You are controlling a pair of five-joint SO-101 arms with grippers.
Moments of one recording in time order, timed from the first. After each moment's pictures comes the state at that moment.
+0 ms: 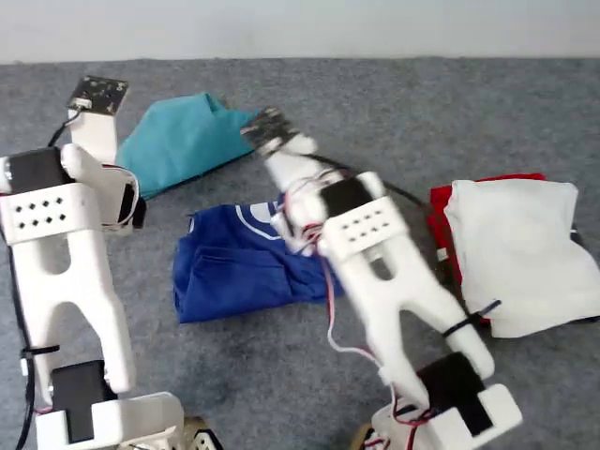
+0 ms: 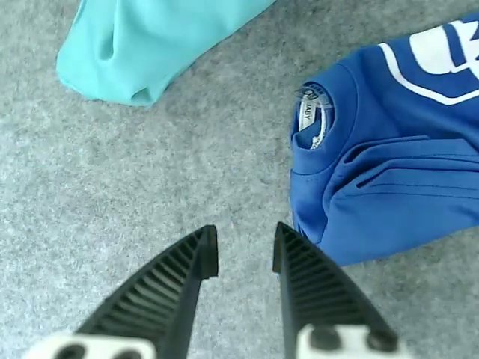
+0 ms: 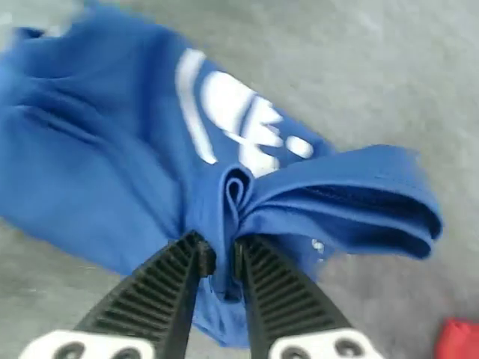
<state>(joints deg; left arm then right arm) -16.5 -5.9 -4.9 99.4 -15.3 -32.3 -5.1 10.5 65.2 15.1</state>
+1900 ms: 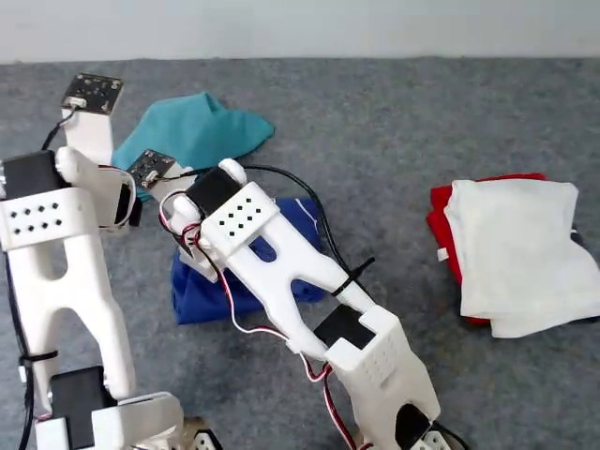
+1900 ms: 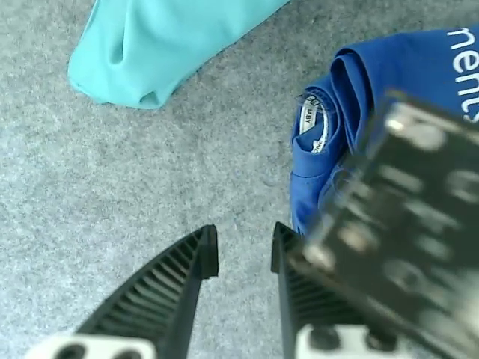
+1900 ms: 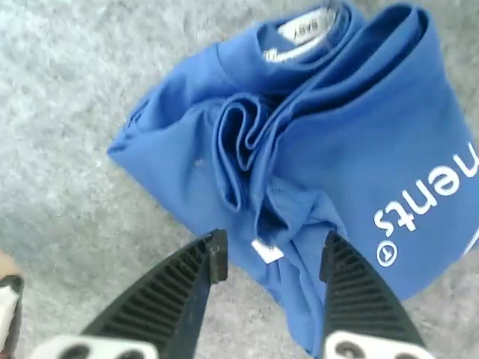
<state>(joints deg) -16.8 -8.0 -4.9 99.4 -15.3 -49.1 31.7 -38.5 96.6 10.2</state>
